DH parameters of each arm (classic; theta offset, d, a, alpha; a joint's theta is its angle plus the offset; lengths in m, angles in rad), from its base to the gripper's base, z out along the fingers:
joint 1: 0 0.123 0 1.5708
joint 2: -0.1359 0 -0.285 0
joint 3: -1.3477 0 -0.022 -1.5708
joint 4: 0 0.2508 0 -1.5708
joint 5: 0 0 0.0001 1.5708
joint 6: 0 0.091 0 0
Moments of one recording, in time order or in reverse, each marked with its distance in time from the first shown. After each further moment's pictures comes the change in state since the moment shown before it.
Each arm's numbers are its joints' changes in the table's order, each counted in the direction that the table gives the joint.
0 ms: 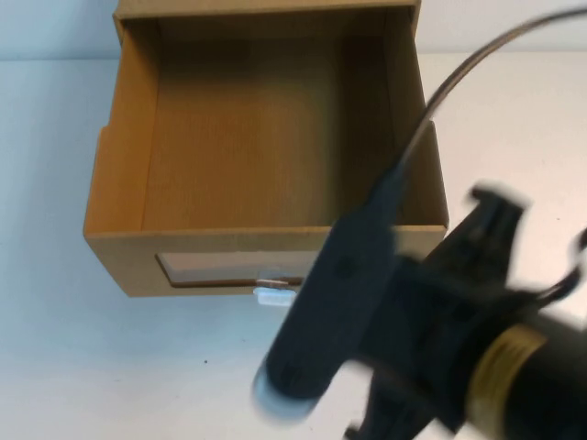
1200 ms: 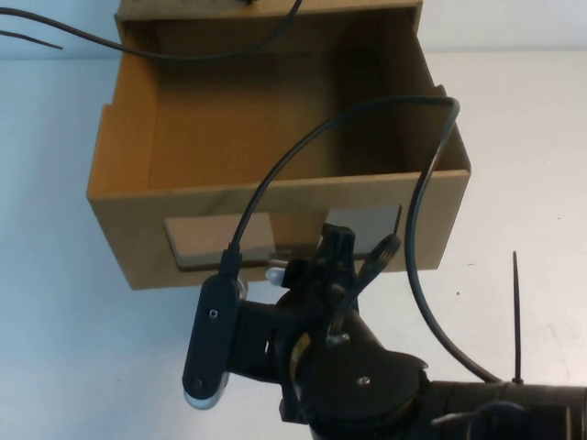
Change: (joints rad) right arm -0.201 -0.371 -0.035 -0.156 -0.230 -0.009; left arm 0.000 -0.361 -0.011 -0.136 -0.042 -0.041
